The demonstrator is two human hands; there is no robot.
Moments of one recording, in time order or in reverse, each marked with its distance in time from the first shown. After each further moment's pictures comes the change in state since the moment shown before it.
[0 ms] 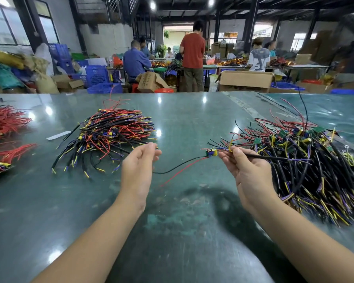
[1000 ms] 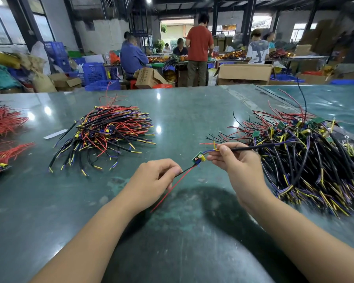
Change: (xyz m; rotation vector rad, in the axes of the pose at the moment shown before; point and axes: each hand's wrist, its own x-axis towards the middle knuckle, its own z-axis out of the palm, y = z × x) left_hand -0.006 -0.008 -0.010 0.752 -0.591 0.277; right_hand -0.009 0.004 0.003 -0.319 -0.137 -0.096
